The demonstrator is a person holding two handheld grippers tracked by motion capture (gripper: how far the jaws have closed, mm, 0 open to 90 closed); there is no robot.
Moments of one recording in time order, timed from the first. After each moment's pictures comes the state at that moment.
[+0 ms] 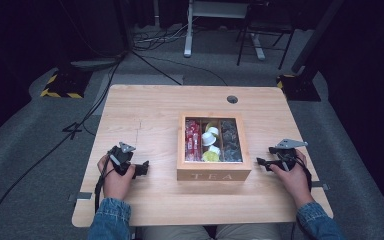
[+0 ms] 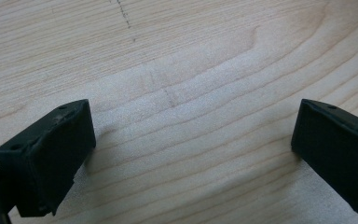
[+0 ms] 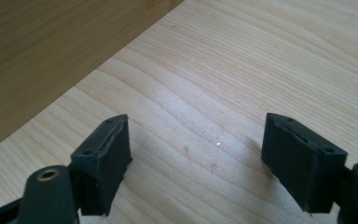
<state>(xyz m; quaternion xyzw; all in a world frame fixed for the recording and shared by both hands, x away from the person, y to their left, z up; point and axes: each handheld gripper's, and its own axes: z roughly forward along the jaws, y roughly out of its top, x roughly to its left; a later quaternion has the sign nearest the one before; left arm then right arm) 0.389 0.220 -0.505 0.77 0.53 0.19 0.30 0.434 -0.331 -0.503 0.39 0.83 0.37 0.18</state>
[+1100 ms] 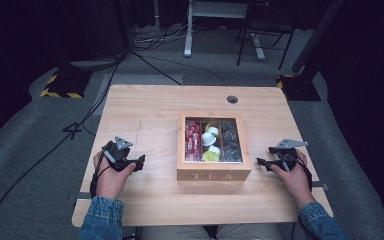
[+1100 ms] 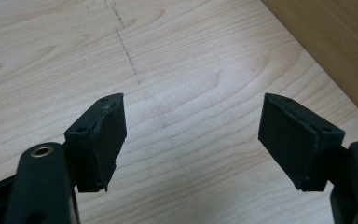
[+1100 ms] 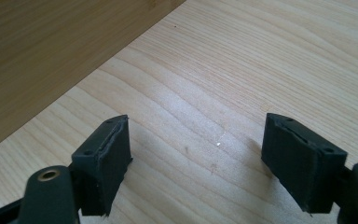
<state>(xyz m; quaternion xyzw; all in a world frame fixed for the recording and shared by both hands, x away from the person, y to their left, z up) 0.367 0.213 -0.446 0.77 0.51 0.21 0.31 0.434 -0.332 -0.503 0.39 0.83 0.37 0.17</state>
